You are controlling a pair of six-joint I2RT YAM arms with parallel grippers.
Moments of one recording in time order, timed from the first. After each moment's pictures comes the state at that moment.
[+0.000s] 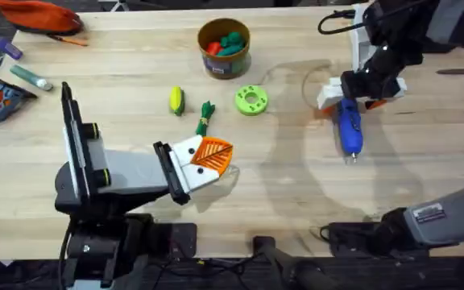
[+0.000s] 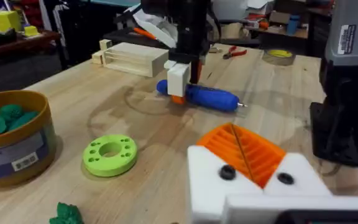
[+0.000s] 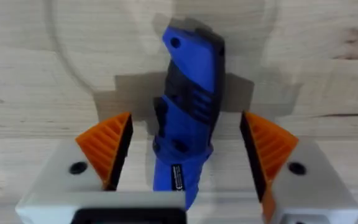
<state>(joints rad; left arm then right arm) -0.01 0.01 0.01 -0.12 1.13 0.08 0.05 1.75 1.20 -0.98 0.07 0.02</state>
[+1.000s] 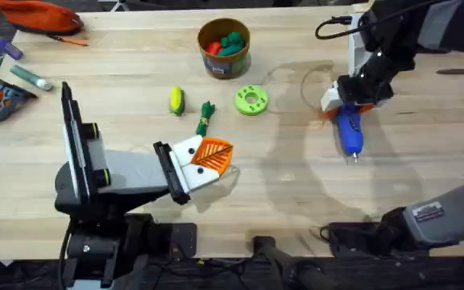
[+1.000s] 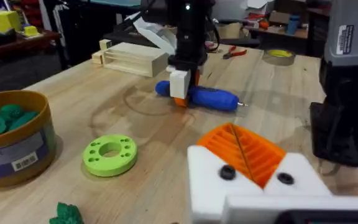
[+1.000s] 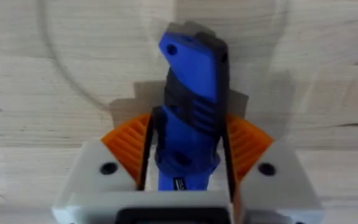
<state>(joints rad) -0.01 0.01 0.01 -0.12 1.13 0.08 0.05 1.78 1.17 -0.93 0.05 0.03</state>
